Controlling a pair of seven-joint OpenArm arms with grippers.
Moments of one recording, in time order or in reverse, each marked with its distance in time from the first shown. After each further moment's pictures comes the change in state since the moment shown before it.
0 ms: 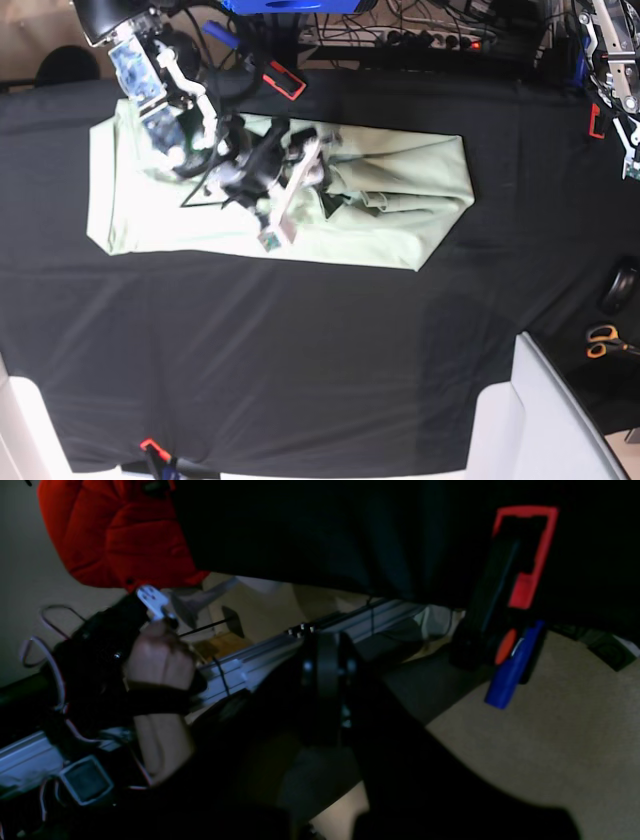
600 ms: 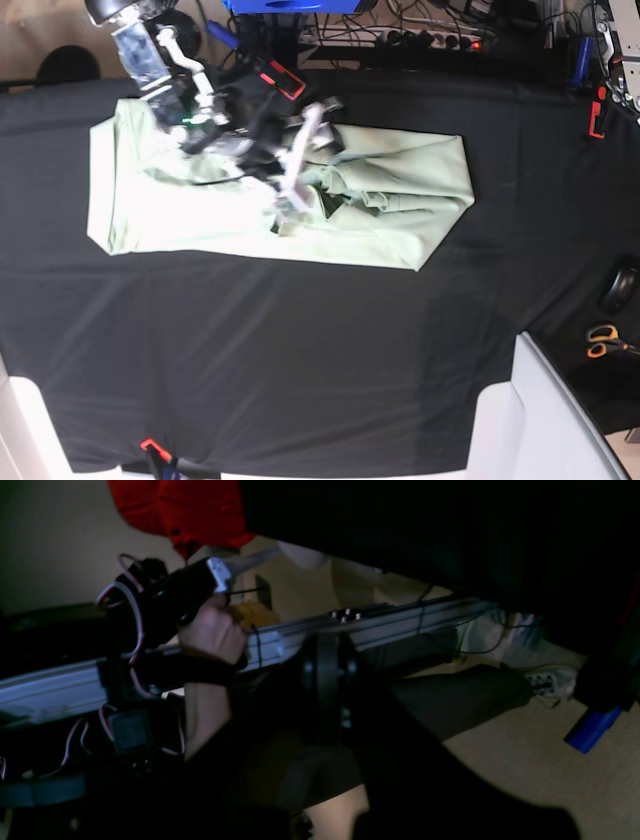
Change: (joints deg) left arm 1.4 -4.8 0.3 -5.0 0.0 14.4 -0.2; right arm -3.8 -0.9 -1.9 -3.7 -0.5 11.7 4.4
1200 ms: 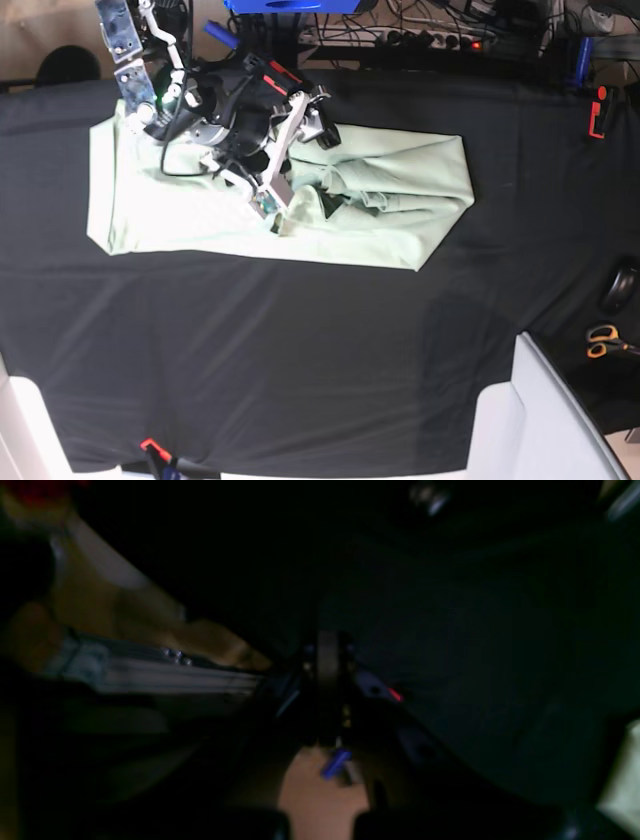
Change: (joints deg) left arm -0.2 -3.7 -20.5 21.5 -48.6 0.5 14.9; right arm -6.5 -0.1 7.1 12.6 -0.3 2.7 -6.0
